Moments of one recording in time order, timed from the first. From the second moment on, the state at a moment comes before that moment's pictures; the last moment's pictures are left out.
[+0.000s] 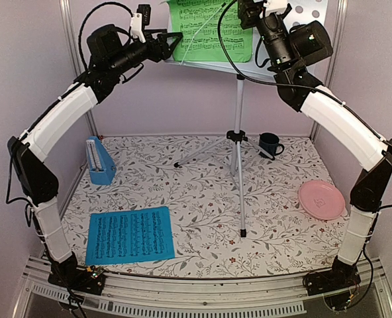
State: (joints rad) left arm -0.50 1.88 2.13 0.07 0.31 -0.04; right arm 0.74 1.87 2.15 0.66 0.10 -0.55
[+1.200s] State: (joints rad) left arm -0.49 1.69 1.88 0.10 0.29 0.07; right arm 0.73 1.74 1.93 0.62 0.12 -0.48
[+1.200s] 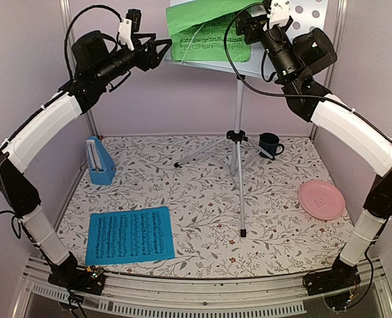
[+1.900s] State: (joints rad) left arm -0.66 1.57 1.66 0.27 0.22 0.23; right arm 0.76 1.46 1.57 0.46 0.25 -0.22
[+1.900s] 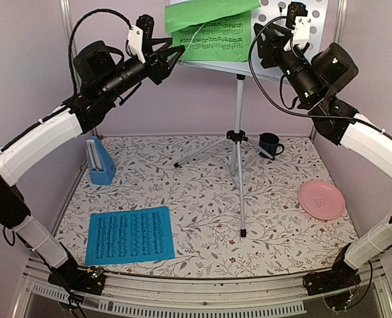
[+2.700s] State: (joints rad) left arm -0.70 1.63 1.70 0.33 0.16 0.26; right arm 0.79 1.48 1.54 0.22 0.43 0.11
